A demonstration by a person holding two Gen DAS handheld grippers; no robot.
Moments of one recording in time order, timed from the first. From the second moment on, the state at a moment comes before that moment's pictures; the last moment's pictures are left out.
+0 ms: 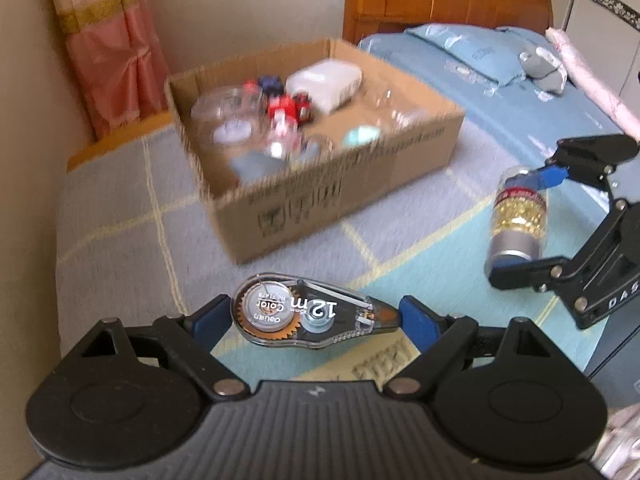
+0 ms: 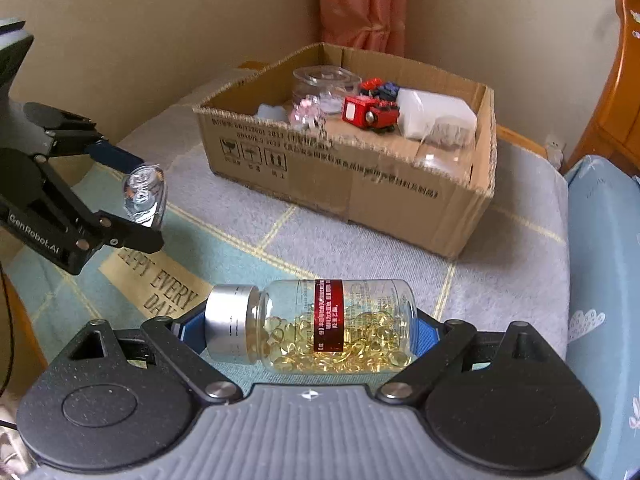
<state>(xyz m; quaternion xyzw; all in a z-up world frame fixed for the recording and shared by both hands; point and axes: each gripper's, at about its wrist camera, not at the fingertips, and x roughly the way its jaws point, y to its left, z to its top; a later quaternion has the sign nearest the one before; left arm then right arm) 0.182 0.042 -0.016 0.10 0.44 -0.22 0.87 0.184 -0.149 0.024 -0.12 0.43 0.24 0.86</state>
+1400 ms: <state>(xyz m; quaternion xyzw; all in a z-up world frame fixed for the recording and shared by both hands) 0.224 0.052 0.028 0.08 0.34 -0.11 0.93 0.282 -0.145 0.090 -0.11 0.37 0.23 0.89</state>
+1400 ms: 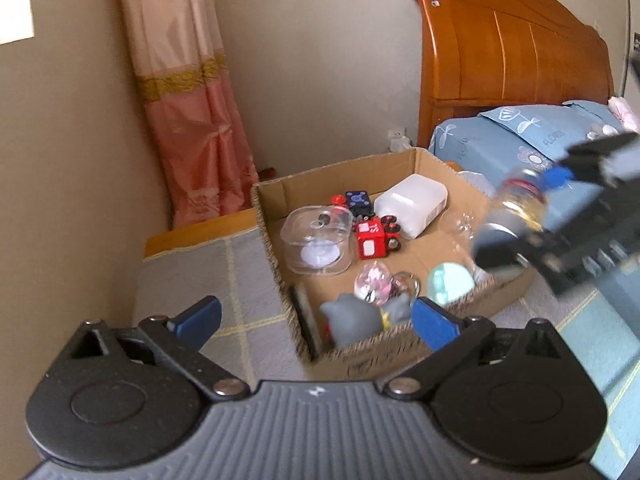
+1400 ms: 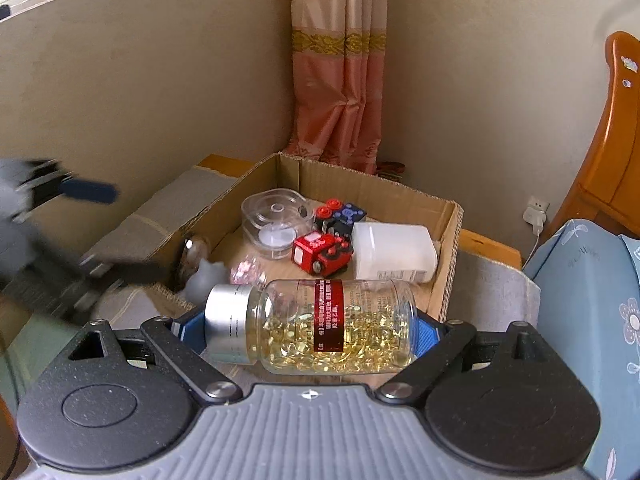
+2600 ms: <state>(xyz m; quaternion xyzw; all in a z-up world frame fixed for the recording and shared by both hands) 0.152 0.059 0.029 0.05 0.32 -0.01 0.95 0.262 -0.134 0.120 -0.12 0.33 0.16 0.92</state>
